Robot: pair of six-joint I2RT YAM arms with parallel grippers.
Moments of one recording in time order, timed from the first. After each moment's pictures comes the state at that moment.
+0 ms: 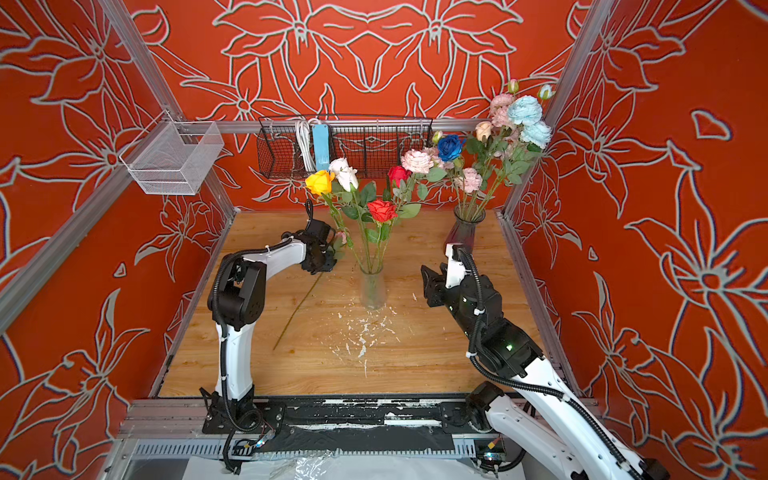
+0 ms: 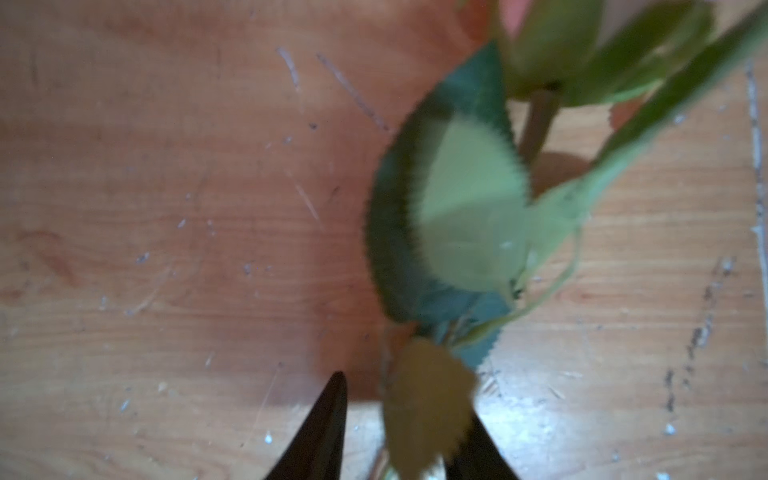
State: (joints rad) left arm -0.26 2.15 1.58 -0.61 -0.09 -0.29; right arm 0.58 0.69 0.80 -0.35 0.26 0.33
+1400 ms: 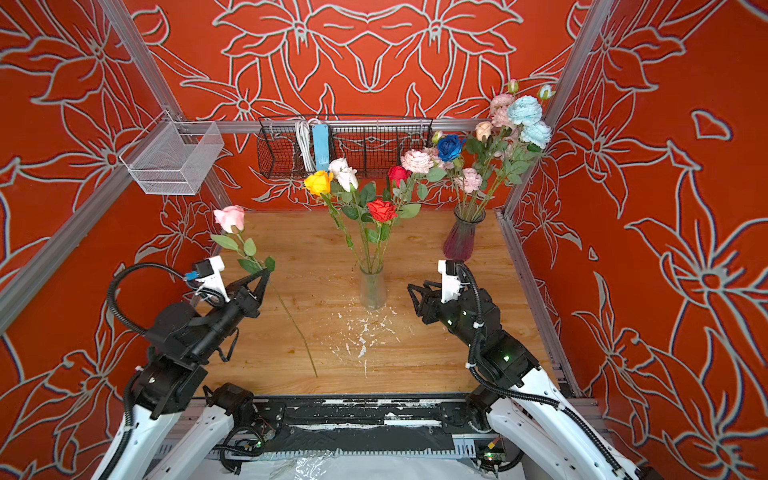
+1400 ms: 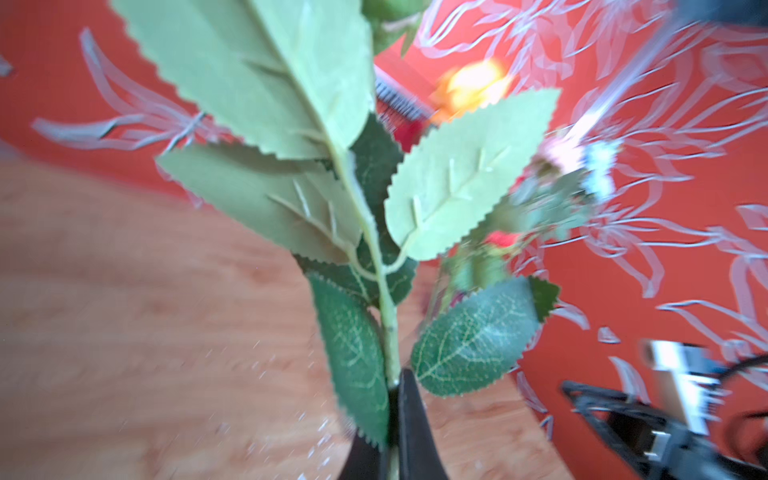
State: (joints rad) left arm -0.27 0.45 0.79 -0.29 0.15 -0.55; right arm 0.58 0.61 0.65 -0.26 -0.05 0.48
